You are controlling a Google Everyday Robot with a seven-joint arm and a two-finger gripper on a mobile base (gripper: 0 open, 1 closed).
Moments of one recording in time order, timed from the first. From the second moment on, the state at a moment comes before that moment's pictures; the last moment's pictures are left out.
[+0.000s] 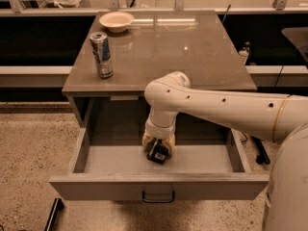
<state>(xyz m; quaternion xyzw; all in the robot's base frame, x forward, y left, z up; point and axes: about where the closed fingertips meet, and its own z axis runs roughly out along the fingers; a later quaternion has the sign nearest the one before) 0.552 -0.015 0.598 -0.99 0.14 0.02 0.06</state>
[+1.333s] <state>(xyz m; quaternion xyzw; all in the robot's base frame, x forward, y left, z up) 0.550 -0.018 0.652 -0.96 0.15 0.00 0.23</state>
